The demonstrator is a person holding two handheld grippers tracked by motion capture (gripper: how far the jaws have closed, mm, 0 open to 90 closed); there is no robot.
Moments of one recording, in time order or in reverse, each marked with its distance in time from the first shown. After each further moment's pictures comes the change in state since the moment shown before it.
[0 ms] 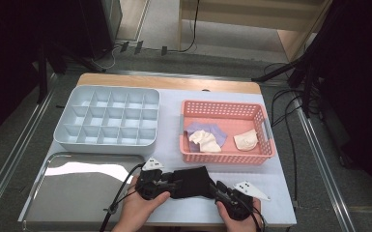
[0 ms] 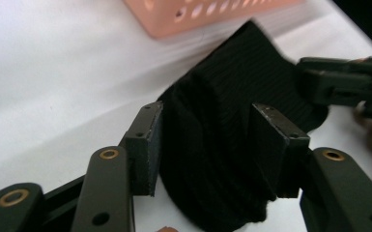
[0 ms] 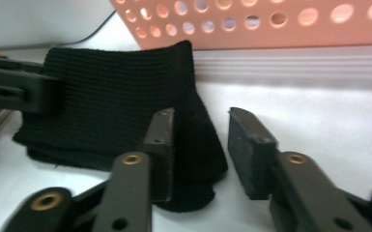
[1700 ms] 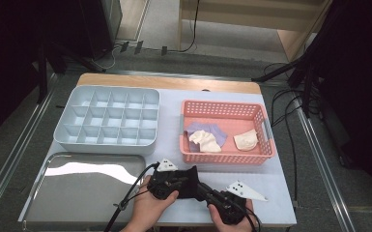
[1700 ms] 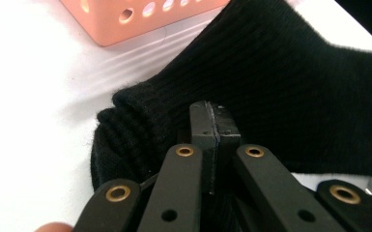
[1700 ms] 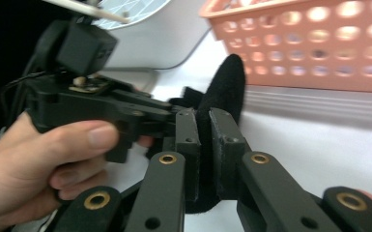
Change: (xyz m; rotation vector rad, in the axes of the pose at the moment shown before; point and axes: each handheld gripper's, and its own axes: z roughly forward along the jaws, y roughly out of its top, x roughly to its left) left arm -0.017 0.008 0.021 0.025 -0.040 0.058; right arm 0.047 0.023 -0.018 -0.024 0.200 0.009
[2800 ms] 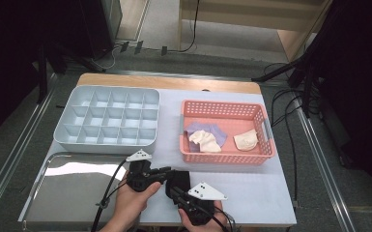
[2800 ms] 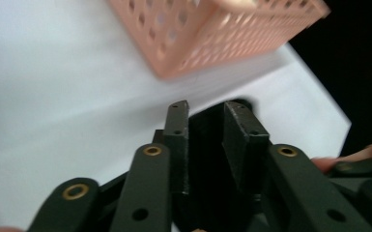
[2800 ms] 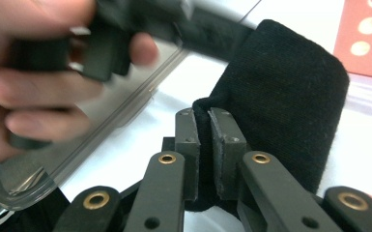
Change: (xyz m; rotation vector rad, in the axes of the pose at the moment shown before) left arm 0.036 0.003 -0.051 -0.155 -0.082 -0.164; right arm 0.041 -0.021 0.058 0.103 -0.002 -0.182
